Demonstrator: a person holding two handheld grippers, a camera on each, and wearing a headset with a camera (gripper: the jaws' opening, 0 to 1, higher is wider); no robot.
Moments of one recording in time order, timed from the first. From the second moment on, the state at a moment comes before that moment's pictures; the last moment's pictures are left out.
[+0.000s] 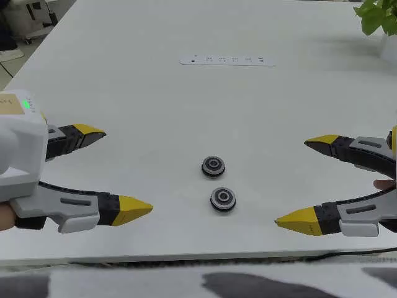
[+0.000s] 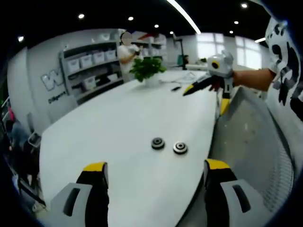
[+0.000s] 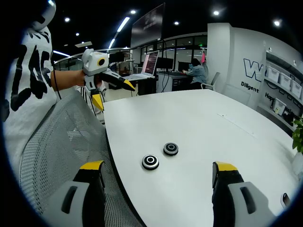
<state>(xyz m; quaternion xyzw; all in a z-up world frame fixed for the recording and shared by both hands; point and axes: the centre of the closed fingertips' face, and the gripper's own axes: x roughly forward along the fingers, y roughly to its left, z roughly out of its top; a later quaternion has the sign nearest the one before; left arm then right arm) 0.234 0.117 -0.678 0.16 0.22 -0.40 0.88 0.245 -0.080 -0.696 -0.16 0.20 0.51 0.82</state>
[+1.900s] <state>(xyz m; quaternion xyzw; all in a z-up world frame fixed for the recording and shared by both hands) 0.234 0.120 -0.682 0.17 0.23 -0.40 0.87 0.244 -0.078 -0.698 -0.16 0.20 0.52 0.81</state>
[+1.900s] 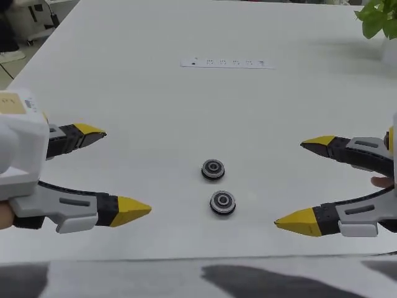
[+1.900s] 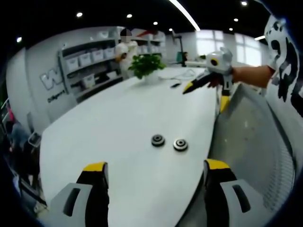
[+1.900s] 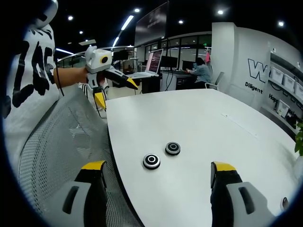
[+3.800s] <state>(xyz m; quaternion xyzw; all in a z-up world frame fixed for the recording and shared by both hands) 0.248 0.107 -0.682 0.20 0.22 -0.42 0.86 0.256 -0.060 -0.695 -0.16 0.19 0.54 0.80</state>
